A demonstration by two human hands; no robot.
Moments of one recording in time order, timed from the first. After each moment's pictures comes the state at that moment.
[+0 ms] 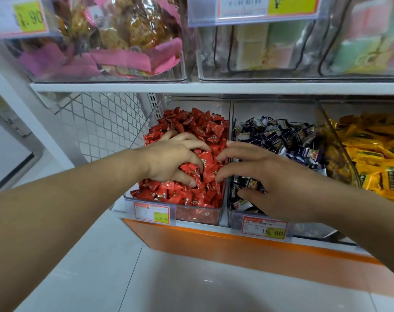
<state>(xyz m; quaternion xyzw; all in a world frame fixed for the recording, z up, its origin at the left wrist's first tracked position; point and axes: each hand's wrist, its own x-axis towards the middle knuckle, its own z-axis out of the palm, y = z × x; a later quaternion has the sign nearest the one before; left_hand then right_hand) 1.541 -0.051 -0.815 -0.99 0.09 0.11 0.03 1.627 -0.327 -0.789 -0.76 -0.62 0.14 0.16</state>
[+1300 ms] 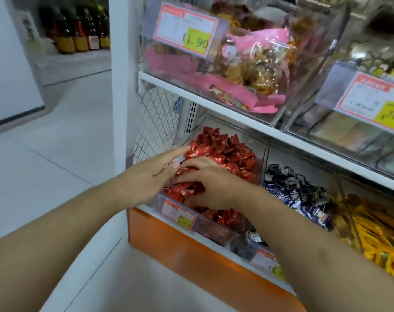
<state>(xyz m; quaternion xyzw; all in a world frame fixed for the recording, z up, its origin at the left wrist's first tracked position) 1.399 -0.040 -0.829 -0.88 -0.19 -0.13 -0.41 1.587 -0.160 -0.806 -0.70 -0.70 0.14 0.04</state>
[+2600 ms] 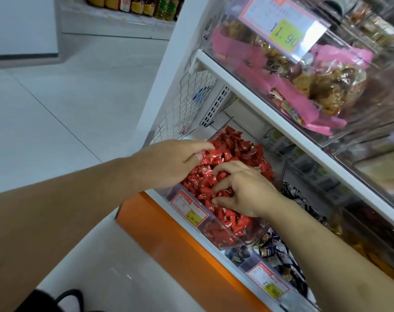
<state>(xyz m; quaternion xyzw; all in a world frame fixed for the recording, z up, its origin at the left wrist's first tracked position) 1.404 -0.041 -0.831 -0.89 -0.22 -0.18 -0.36 1.614 -0.168 -0.797 -0.69 -0.70 0.07 -0.14</state>
